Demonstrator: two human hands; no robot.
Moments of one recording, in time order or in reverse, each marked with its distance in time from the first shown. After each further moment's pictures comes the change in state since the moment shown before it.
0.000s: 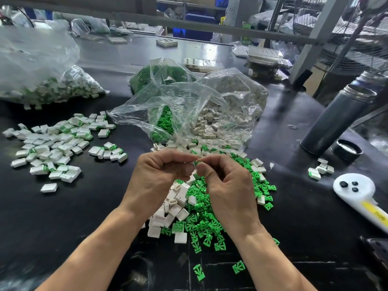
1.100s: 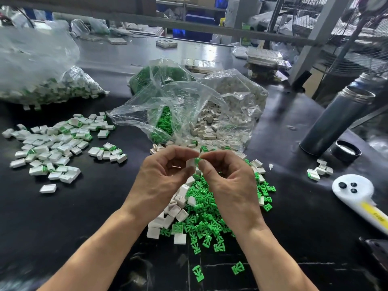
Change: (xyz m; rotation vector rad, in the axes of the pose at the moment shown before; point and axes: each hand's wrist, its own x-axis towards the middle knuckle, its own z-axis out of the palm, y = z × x) left_hand -0.001 -0.002 0.004 0.094 -0.058 -0.008; right_hand 0.006 -0.003 -0.003 0.220 0.003 0.000
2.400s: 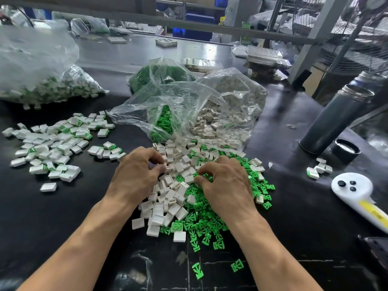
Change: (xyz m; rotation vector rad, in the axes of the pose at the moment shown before) left_hand 0.016 -0.023 -0.043 0.841 0.194 -0.079; right_hand 0.011 0.008 -0.003 -1.020 -0.169 0.052
